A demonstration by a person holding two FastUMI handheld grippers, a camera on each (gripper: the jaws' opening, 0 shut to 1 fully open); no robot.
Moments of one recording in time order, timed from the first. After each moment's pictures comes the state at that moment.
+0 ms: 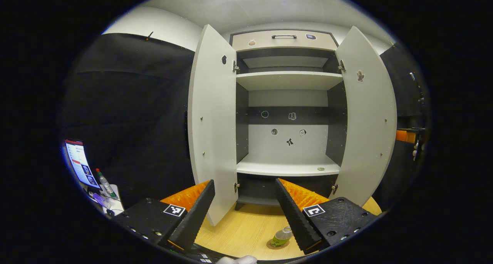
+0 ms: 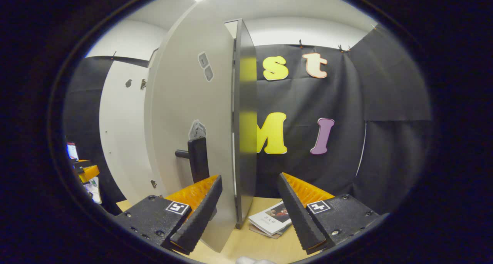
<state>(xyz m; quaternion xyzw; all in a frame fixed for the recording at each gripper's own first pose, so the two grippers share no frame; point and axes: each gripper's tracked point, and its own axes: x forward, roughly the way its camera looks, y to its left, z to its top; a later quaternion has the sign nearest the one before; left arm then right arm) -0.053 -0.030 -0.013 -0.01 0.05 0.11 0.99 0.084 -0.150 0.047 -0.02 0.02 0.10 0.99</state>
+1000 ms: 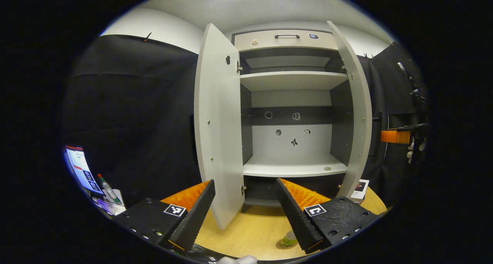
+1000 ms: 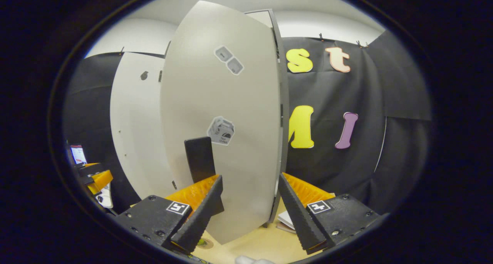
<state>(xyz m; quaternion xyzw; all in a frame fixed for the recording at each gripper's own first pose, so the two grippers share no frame) -0.044 0.005 -0.007 0.00 0.04 0.09 0.99 0.090 -0.034 0.035 -0.02 0.06 0.13 0.99</state>
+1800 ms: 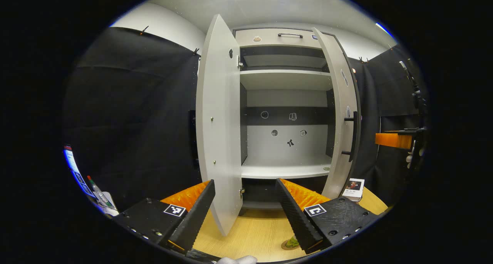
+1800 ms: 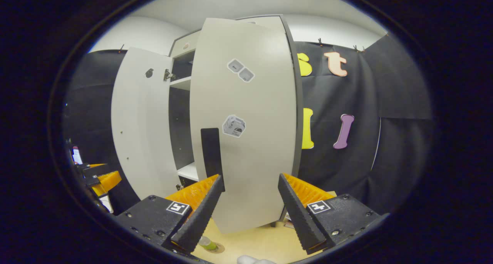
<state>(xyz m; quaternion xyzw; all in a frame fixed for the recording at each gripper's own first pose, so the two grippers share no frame) -0.016 0.042 -0.017 -0.01 0.04 0.04 1.00 0.059 0.006 0.025 -0.01 0.04 0.09 0.99</state>
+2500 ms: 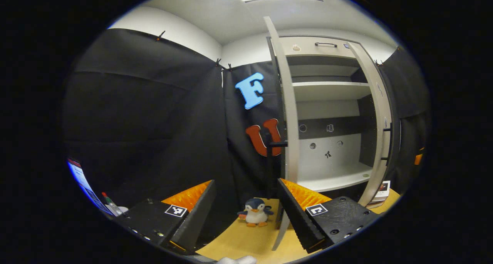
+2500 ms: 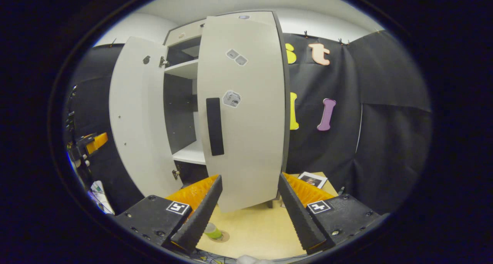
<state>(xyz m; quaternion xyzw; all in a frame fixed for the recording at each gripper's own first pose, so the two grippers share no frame) 0.014 0.207 0.024 0.02 -0.01 0.13 0.99 0.003 0.015 -0.026 0.00 0.09 0.03 1.00</state>
